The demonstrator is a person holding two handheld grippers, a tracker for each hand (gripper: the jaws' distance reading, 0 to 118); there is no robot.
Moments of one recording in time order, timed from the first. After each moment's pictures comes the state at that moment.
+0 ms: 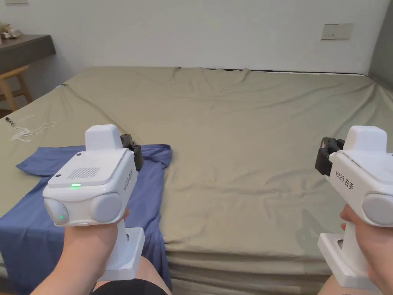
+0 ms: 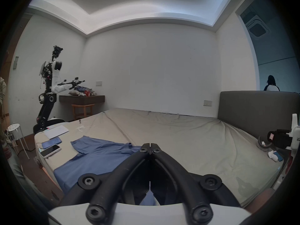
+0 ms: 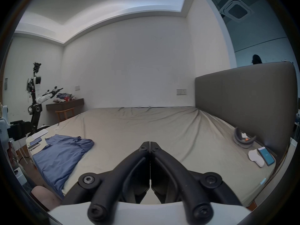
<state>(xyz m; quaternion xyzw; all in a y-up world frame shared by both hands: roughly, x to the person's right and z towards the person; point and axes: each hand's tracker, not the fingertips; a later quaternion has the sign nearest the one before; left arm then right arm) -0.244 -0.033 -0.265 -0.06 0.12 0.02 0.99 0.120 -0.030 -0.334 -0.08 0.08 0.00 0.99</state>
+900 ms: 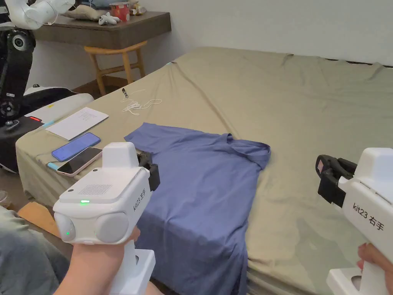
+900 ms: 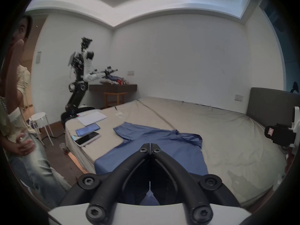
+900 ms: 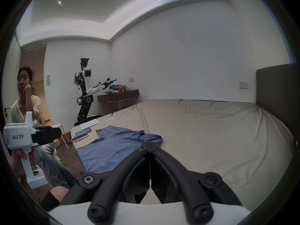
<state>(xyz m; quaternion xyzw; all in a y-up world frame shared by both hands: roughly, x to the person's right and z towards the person) -0.354 -0.053 -0.230 -0.13 0.24 0.06 0.96 -0.025 -0.041 -0.372 -0.11 0.34 -0.01 0.93</state>
